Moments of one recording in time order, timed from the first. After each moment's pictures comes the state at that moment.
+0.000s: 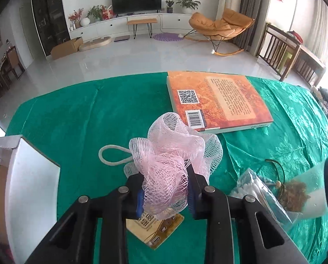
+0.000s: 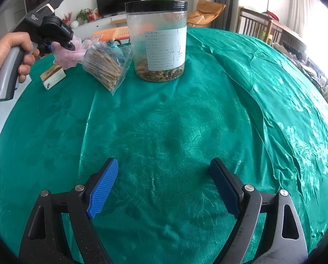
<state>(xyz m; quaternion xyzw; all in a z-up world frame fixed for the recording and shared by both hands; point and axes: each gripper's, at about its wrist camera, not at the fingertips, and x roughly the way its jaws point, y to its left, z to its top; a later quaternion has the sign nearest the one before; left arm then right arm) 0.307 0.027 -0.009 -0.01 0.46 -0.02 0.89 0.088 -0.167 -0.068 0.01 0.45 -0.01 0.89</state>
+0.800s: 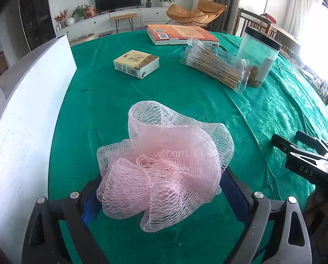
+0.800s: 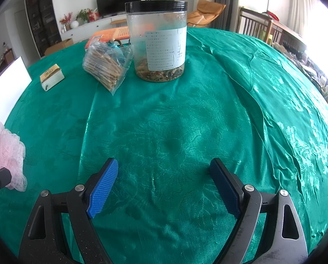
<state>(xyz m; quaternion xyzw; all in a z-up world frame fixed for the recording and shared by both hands) 0.070 0.029 -0.057 0.00 0.47 -0.07 0.88 0.088 -0.167 -0.068 0.01 0.45 -0.01 0.89</state>
